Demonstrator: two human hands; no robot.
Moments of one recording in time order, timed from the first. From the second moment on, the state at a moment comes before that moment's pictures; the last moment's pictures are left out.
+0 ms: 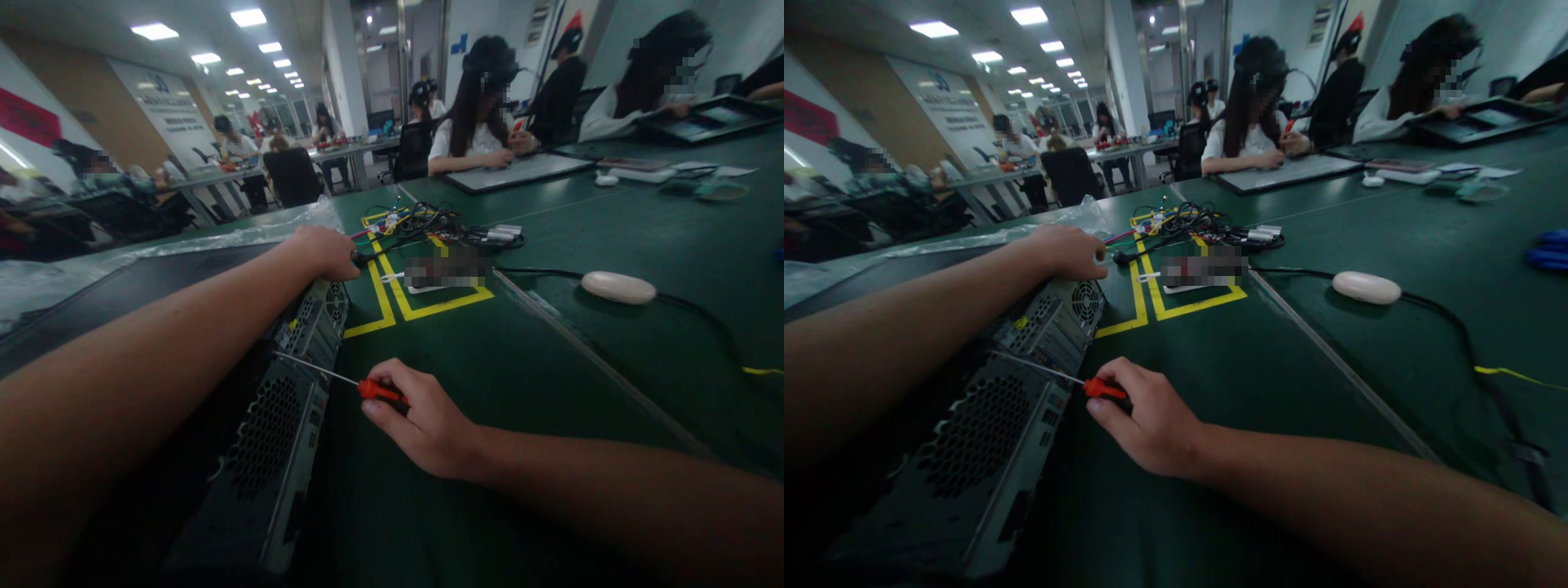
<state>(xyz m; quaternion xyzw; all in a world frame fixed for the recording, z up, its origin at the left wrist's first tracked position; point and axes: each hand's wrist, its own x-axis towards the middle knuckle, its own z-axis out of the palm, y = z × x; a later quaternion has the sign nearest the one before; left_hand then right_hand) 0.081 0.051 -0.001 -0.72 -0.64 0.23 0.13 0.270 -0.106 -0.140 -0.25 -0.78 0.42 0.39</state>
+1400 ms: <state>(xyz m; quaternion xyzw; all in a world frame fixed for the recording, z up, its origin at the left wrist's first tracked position) 0.080 0.055 -0.003 -0.72 -0.64 0.23 0.13 0.269 -0.106 -0.143 -0.24 -0.77 0.45 0.39</state>
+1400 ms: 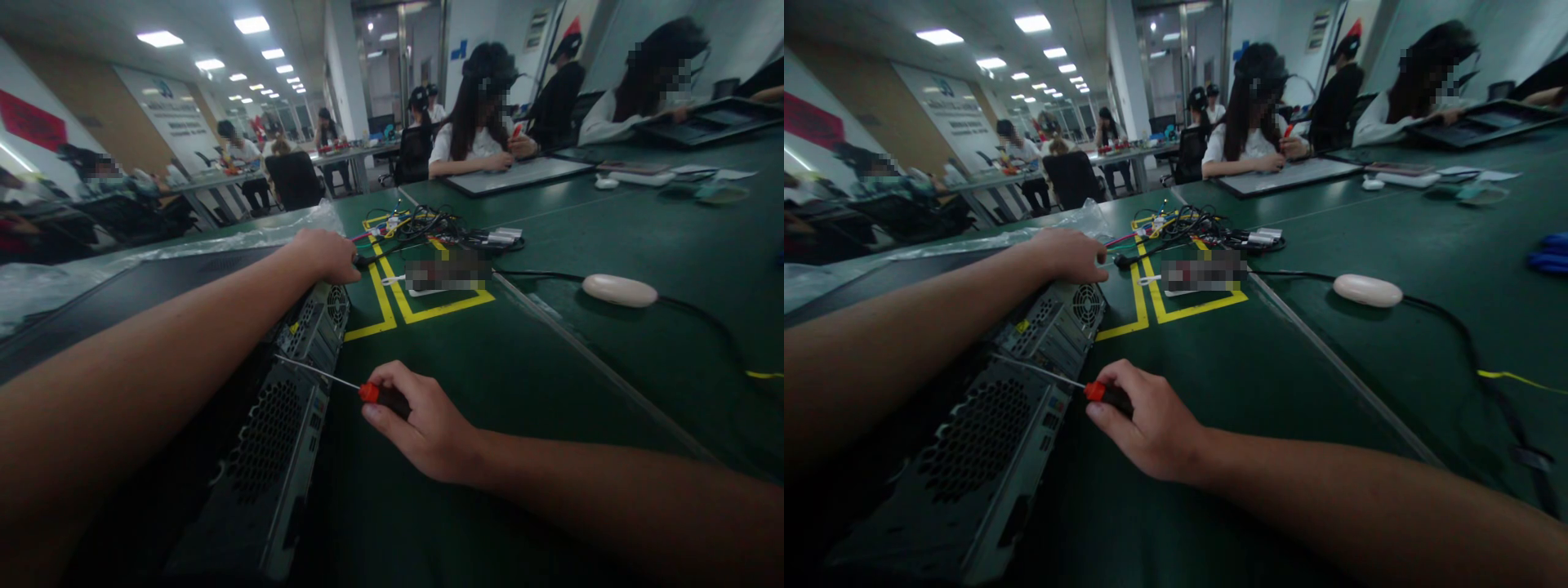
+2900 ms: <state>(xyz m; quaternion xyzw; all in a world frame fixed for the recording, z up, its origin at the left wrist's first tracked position) 0.081 0.050 -0.001 -0.73 -0.64 0.22 0.13 0.270 -0.106 -0.143 -0.26 -0.78 0.43 0.38</state>
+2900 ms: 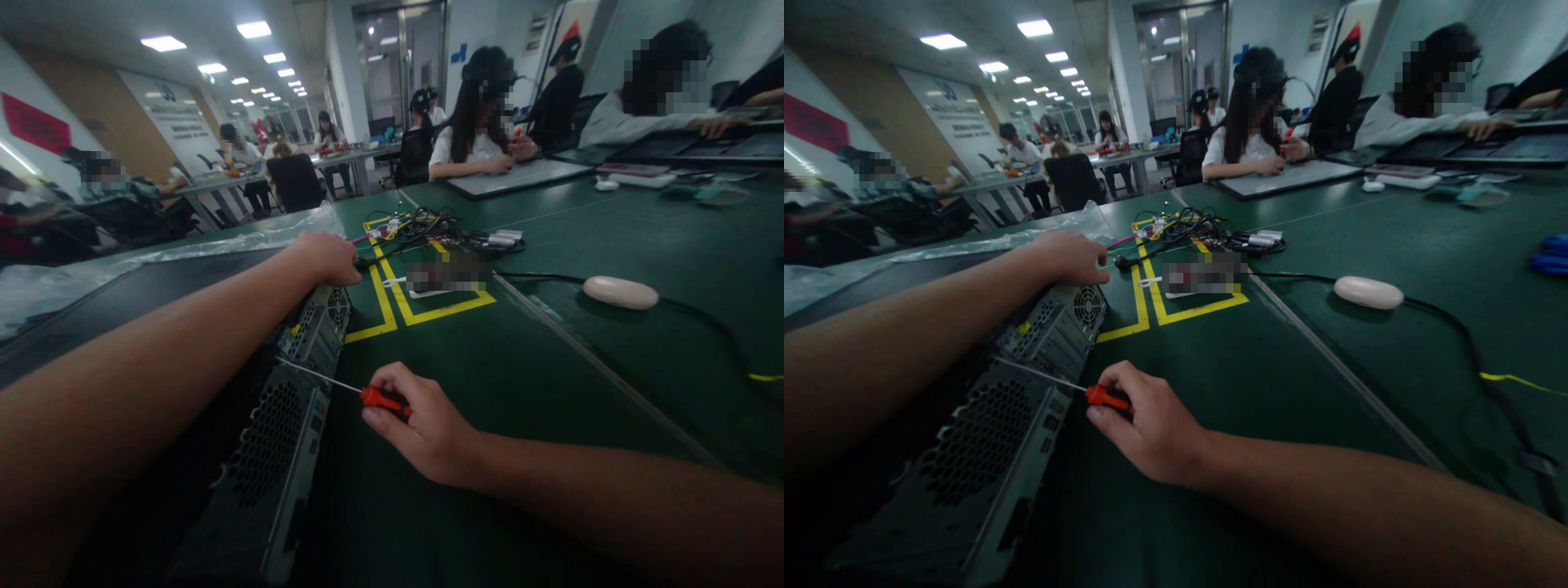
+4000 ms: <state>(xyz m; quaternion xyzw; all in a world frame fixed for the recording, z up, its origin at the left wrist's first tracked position) 0.083 0.050 0.000 -0.72 -0.64 0.24 0.13 0.270 -0.106 -0.141 -0.24 -0.78 0.43 0.39</state>
